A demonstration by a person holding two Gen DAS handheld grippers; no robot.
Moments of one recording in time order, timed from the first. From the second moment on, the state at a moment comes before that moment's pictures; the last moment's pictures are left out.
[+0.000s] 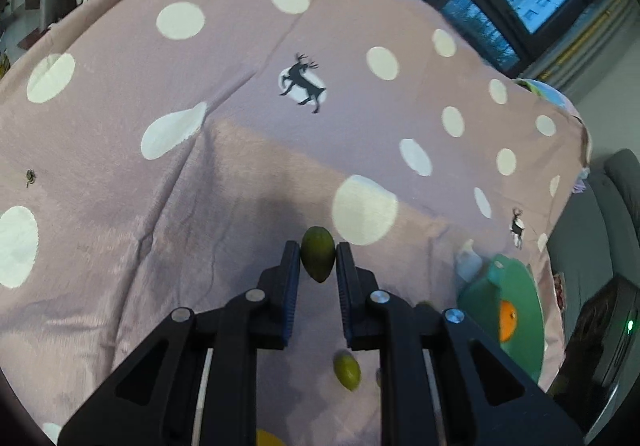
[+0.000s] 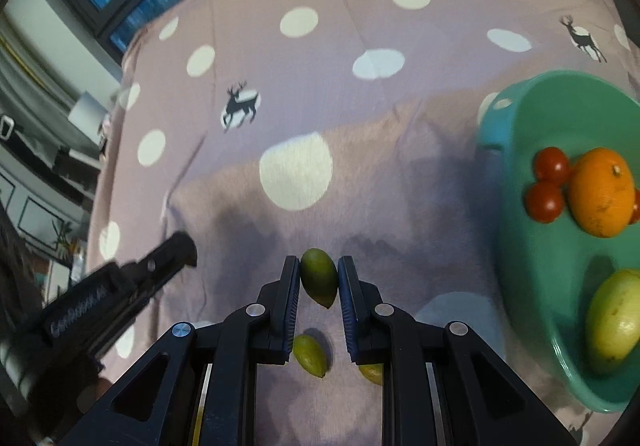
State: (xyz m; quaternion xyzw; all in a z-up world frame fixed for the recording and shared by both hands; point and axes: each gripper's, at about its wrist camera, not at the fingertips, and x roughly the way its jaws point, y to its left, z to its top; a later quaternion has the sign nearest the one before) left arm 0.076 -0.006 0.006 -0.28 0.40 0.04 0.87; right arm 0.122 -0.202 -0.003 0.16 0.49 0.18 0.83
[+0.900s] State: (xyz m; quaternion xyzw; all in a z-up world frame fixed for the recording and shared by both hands) left arm 0.030 -0.095 0.057 -0.19 0.35 -0.06 0.92; right arm 0.079 -0.289 0.044 0.26 0.38 0.13 0.88
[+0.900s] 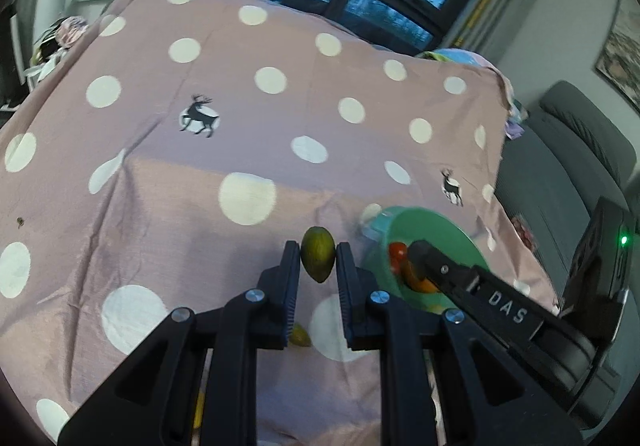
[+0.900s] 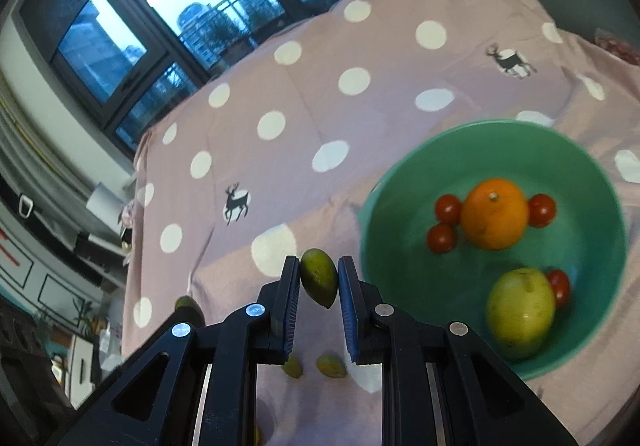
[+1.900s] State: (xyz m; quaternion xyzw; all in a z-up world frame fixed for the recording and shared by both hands) left arm 0.049 -0.196 0.042 -0.14 0.40 -0.19 0.89; right arm 0.060 -0.381 0.034 0.31 0.38 0.00 0.87
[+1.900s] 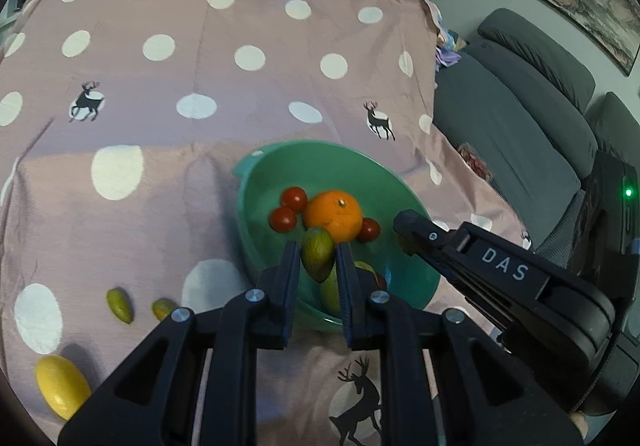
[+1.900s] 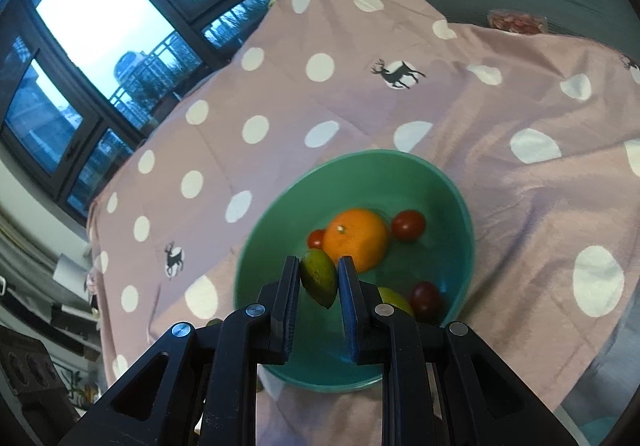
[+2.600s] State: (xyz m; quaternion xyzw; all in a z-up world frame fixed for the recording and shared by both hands) left arm 0.063 -0.216 0.019 -0.14 0.44 -0.22 0.86; right arm 0.067 -0.386 0.017 0.28 0.42 -0.04 0.86
